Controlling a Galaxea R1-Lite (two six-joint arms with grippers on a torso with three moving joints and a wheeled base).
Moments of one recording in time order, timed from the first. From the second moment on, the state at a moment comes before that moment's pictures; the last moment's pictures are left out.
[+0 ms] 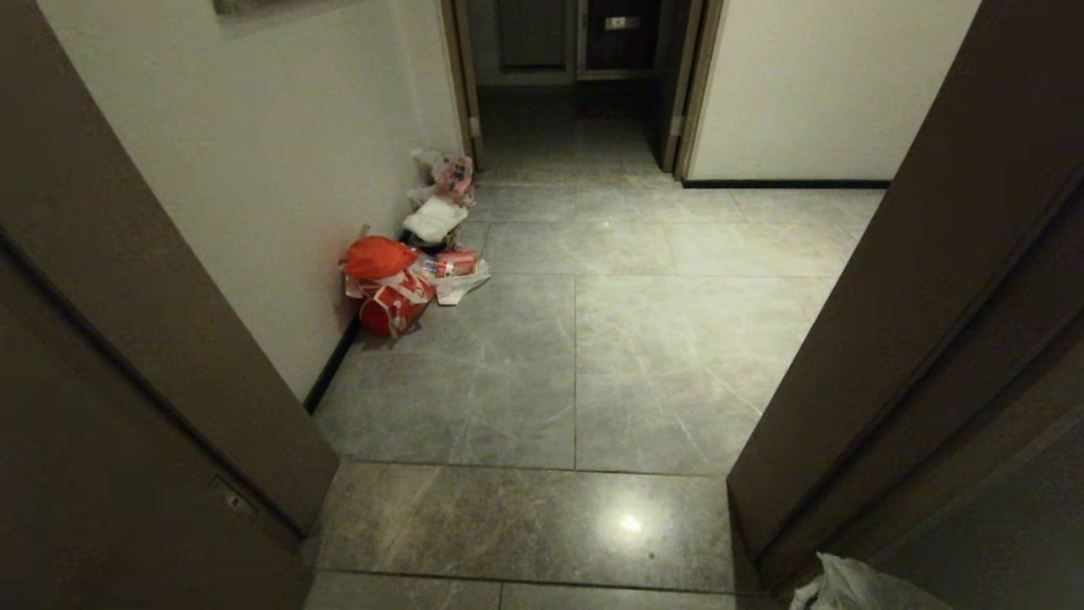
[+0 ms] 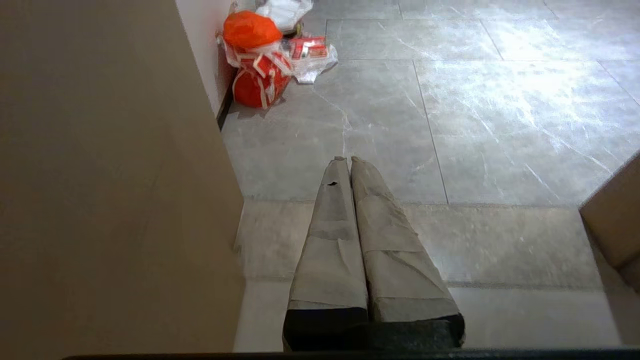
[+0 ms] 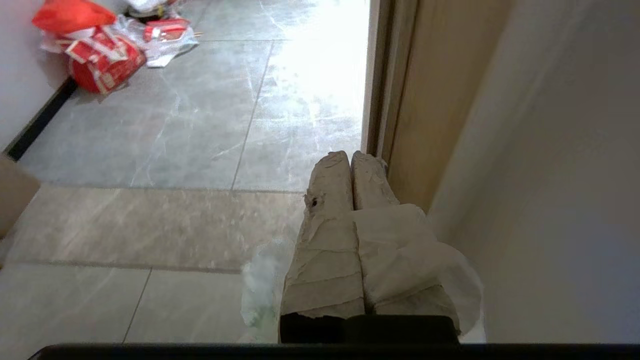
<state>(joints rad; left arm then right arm) 0.00 0.00 0.00 0.01 0.01 -0.01 0.00 0.00 -0.01 0.04 0.00 0.00</state>
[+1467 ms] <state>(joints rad) 0.00 0.00 0.00 0.01 0.01 -0.01 0.00 0.00 -0.01 0.03 0.00 0.00</state>
